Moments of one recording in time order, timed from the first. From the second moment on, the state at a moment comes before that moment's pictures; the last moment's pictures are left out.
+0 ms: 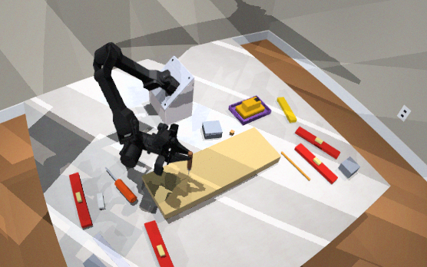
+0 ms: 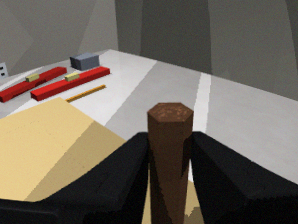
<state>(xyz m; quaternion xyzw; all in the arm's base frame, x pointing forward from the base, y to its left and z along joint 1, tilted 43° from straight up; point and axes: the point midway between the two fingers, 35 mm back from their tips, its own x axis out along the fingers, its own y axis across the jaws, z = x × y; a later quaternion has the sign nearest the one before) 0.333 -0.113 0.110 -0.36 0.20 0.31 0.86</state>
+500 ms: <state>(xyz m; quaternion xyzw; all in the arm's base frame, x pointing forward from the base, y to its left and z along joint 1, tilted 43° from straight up) 0.332 -0.127 0.095 -0.36 0.20 0.31 0.86</state>
